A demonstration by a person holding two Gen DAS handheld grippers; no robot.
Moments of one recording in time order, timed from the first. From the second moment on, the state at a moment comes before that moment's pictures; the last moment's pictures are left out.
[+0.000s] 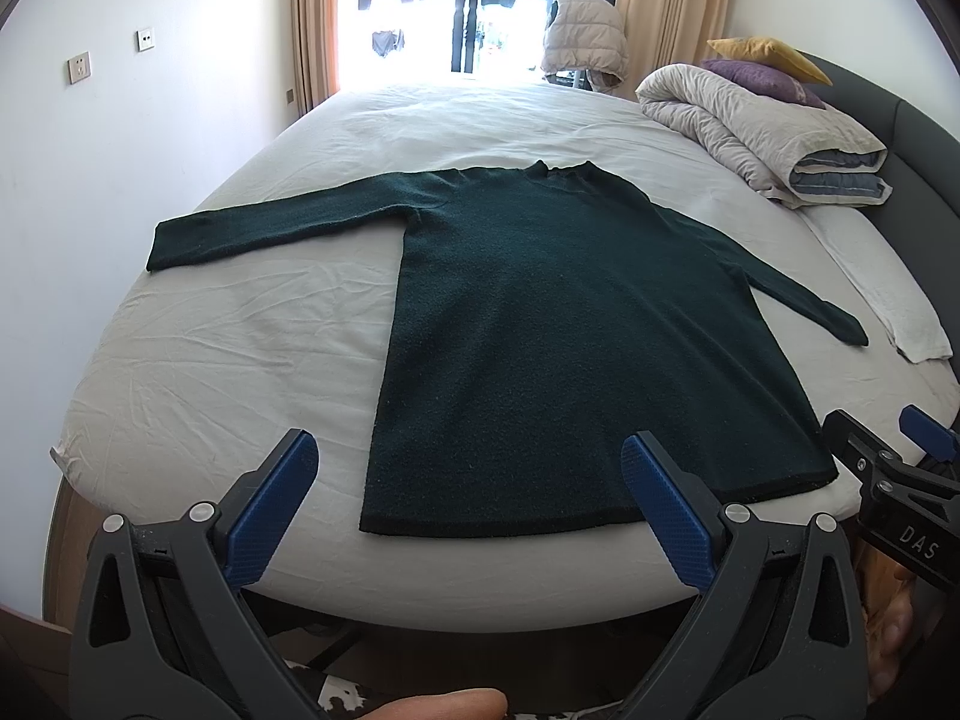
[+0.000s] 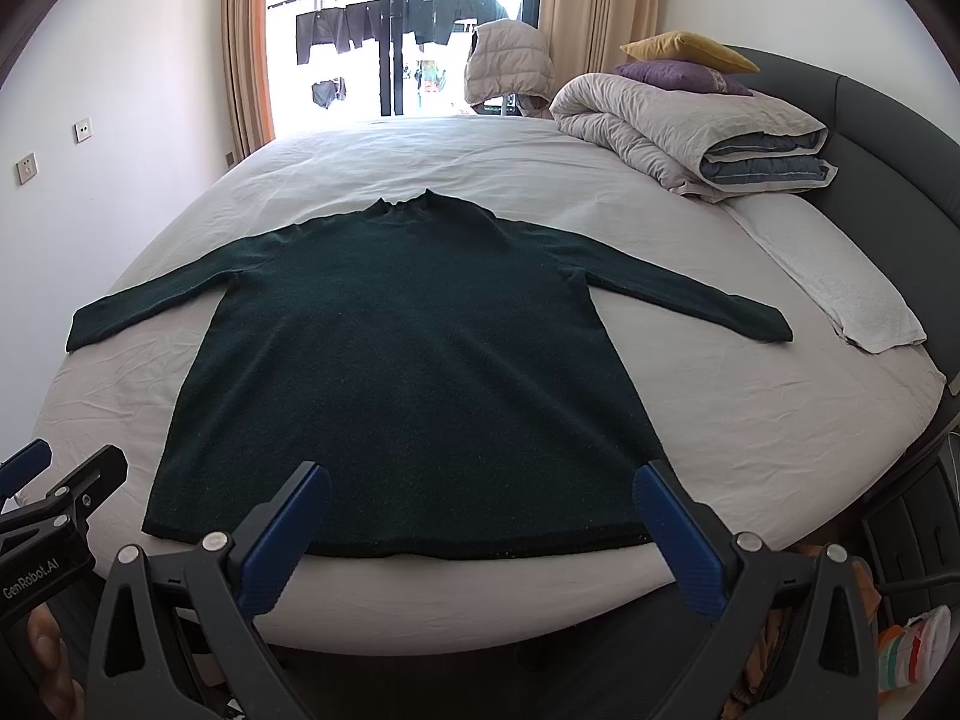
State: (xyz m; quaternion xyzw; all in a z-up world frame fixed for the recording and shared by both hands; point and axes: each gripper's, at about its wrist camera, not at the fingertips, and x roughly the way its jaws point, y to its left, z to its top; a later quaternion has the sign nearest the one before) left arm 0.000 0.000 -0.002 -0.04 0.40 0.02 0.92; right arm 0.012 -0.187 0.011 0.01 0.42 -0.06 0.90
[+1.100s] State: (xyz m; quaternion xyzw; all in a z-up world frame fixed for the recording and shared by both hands) left arm 0.144 0.273 -0.051 -0.37 0.31 0.00 0.88; right arm 0.144 -0.129 -0.017 0.03 0.41 0.05 0.91
